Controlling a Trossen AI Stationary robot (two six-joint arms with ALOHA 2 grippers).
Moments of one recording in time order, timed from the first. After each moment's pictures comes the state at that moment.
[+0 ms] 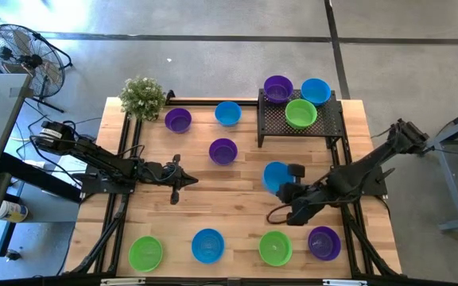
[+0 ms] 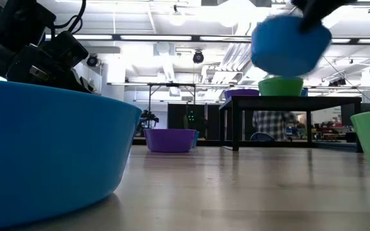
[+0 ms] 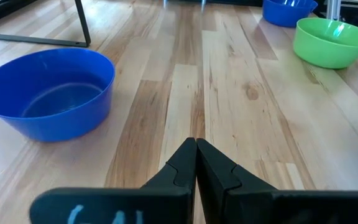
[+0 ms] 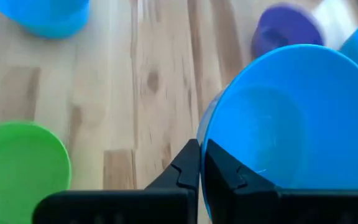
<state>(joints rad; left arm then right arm) -0.21 1.21 0.13 0.74 -0.22 -0.16 0.56 1.33 1.10 -0.81 0.48 0.46</state>
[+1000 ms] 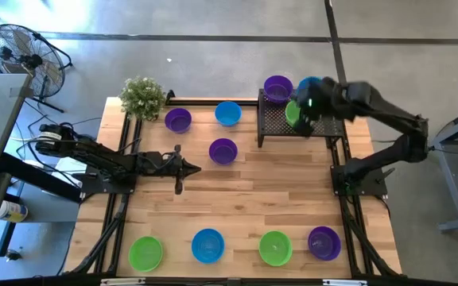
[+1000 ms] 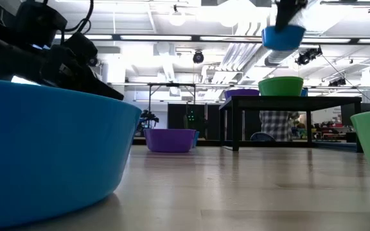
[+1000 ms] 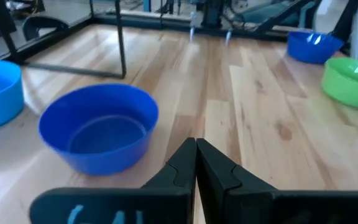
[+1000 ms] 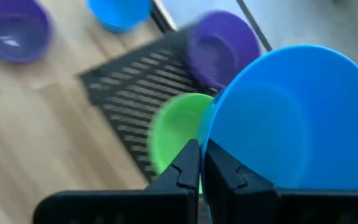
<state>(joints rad) -0.04 1.22 0.13 0.86 -0.14 -0.11 -0.32 1.33 1.67 -1.43 0.45 0.12</state>
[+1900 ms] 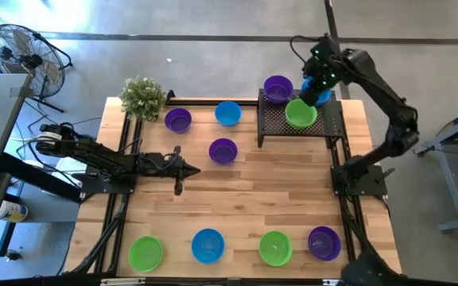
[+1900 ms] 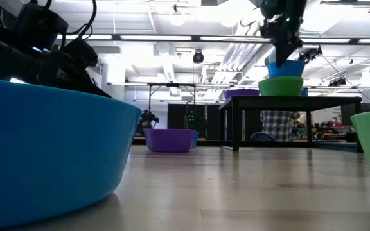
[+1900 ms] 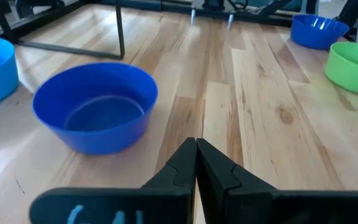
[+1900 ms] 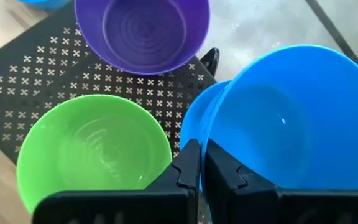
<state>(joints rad) -0.05 1.22 0.13 0.80 -0.14 -0.14 -0.94 1.49 1.65 -1.29 0.07 -0.25</state>
